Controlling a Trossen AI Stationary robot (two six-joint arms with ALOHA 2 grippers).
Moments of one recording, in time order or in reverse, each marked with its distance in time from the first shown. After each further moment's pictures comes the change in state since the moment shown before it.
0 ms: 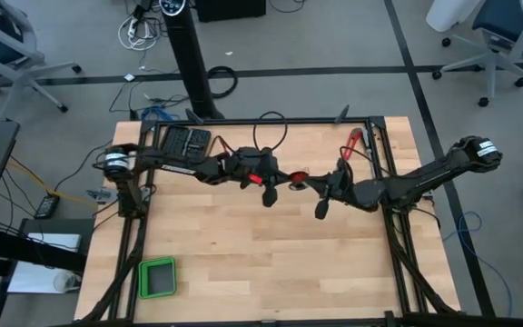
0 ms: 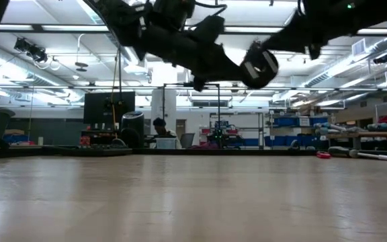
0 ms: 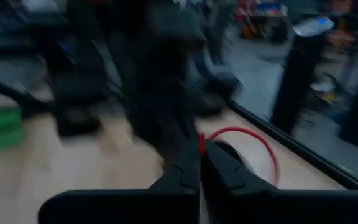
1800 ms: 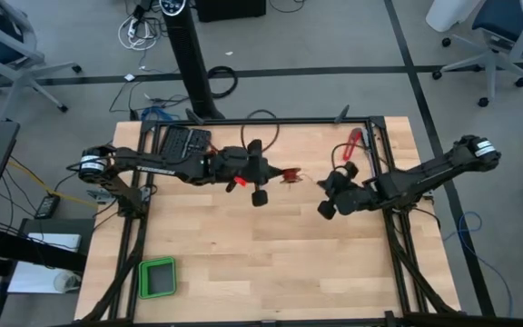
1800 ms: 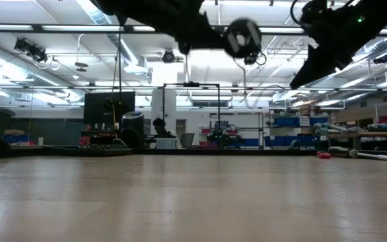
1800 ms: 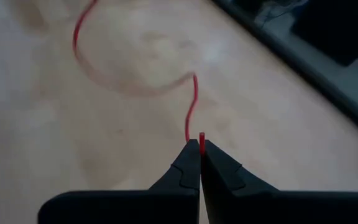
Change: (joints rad) left arm -0.066 -0.177 0.000 -0.093 -0.188 0.233; right arm -0.005 0.068 0.197 -0.786 -0.057 0.421
